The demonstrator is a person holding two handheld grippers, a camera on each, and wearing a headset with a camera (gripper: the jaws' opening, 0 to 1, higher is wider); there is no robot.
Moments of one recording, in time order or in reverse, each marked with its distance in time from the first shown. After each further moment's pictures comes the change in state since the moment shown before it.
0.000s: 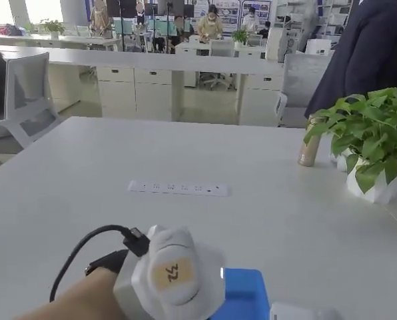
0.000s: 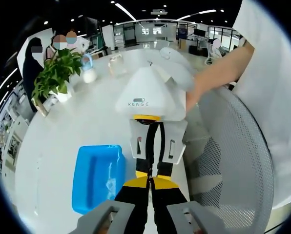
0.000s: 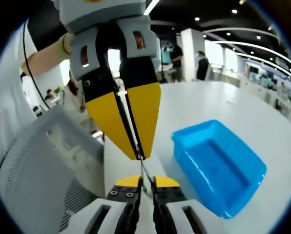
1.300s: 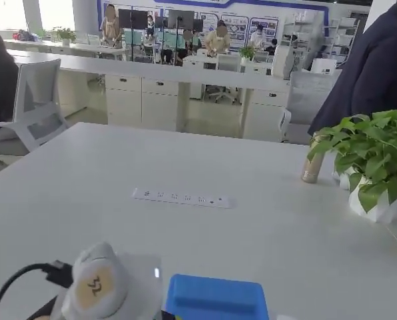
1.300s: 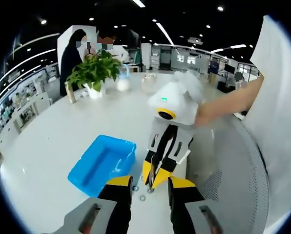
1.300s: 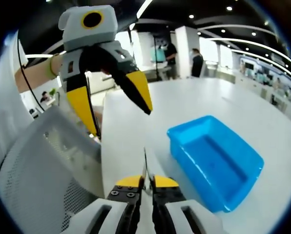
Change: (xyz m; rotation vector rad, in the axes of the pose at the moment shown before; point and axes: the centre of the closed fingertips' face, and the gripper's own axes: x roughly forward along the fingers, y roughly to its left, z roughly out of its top) left arm -0.035 -0.002 -0.022 -0.365 -0.312 0.214; right arm -0.002 -0.001 -0.003 0.030 0.012 -0.040
